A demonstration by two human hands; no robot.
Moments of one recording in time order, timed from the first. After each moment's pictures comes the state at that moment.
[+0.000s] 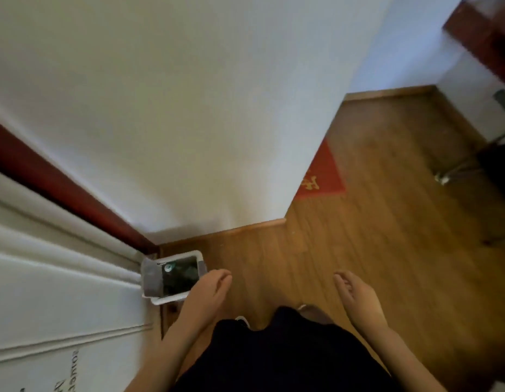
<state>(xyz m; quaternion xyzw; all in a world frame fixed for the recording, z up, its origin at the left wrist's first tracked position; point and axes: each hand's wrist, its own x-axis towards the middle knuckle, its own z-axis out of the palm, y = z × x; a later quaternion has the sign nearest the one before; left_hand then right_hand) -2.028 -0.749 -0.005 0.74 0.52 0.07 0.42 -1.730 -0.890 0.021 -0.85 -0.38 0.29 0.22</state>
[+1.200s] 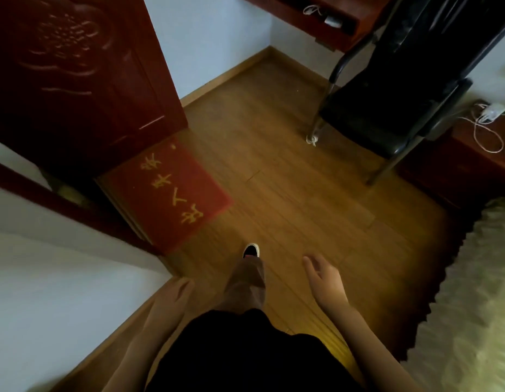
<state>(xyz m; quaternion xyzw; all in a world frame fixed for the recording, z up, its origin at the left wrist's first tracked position) -1.464 -0.673 -0.039 0.78 0.45 -0.14 0.42 -1.231 -0.924 -0.019 -0.87 -0.10 0.31 0.37</state>
